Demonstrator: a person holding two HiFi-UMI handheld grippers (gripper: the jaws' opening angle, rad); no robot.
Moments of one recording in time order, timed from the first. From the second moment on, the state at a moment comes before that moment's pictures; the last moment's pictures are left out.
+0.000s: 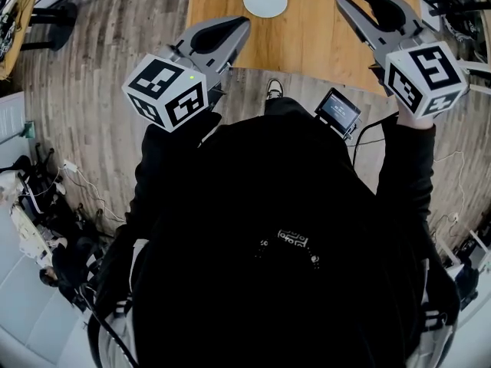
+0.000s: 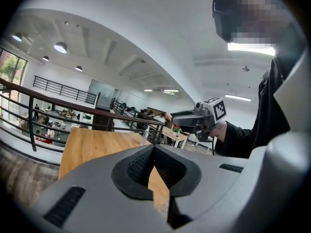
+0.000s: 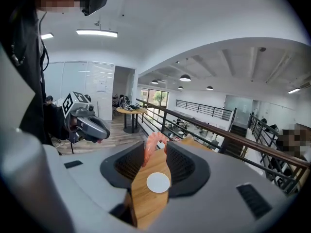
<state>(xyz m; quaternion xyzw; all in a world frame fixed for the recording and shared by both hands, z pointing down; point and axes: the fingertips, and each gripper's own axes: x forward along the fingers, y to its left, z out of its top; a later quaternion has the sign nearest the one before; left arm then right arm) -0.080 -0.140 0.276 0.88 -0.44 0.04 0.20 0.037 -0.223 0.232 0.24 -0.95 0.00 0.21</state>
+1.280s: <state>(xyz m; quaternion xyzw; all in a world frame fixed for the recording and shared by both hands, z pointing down) -0.077 -0.220 0.277 0.87 -0.44 0.10 0.19 0.029 -0.258 0.267 0.18 -0.97 0.03 0.18</state>
